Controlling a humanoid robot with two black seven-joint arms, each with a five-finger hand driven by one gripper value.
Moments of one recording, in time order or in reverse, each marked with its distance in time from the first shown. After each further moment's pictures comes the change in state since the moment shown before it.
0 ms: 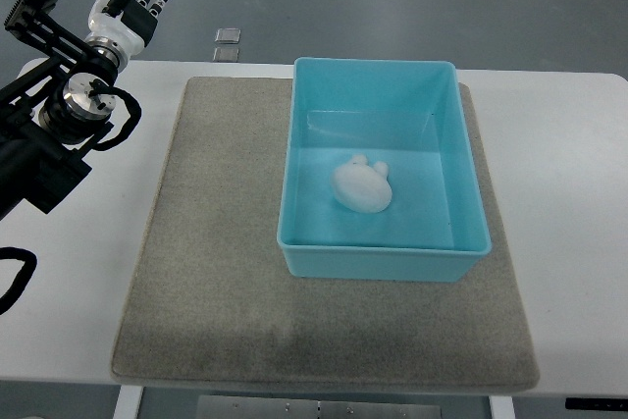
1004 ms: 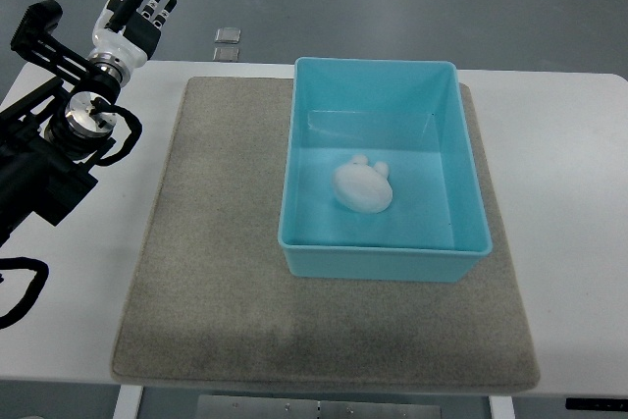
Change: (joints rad) left arm 0.025 -0.038 -0.014 0.082 0.012 -0.116 -0.001; right arm 0.000 0.000 0.000 0.000 0.000 0.000 0.000
